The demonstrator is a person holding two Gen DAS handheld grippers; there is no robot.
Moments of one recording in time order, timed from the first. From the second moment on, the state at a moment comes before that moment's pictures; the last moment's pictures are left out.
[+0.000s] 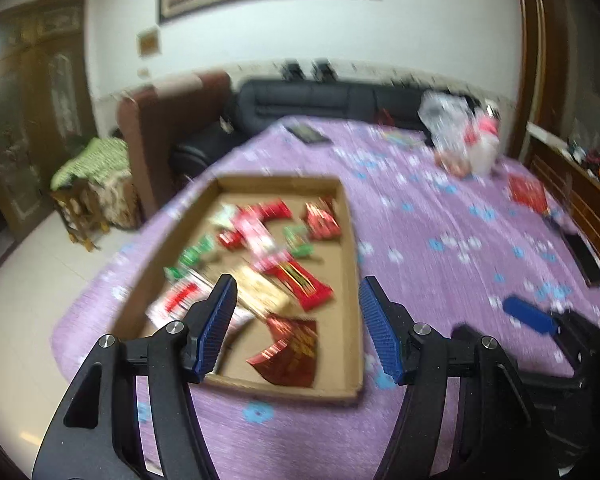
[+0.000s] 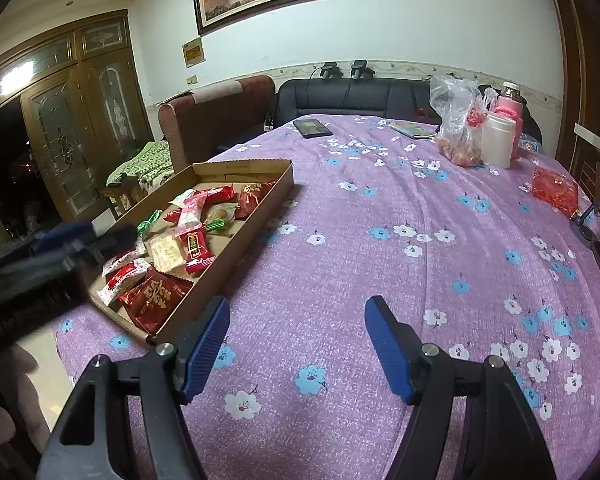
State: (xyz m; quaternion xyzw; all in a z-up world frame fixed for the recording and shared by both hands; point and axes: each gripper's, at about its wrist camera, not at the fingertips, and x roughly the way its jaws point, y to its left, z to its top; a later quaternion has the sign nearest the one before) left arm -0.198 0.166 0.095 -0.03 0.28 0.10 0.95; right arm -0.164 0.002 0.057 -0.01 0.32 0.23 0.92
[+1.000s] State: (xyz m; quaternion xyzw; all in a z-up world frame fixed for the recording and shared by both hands) left arm -0.207 0.197 0.091 -0.10 0.27 0.12 0.95; right arm -0.199 0.048 0.061 -0.09 0.29 0.26 0.92
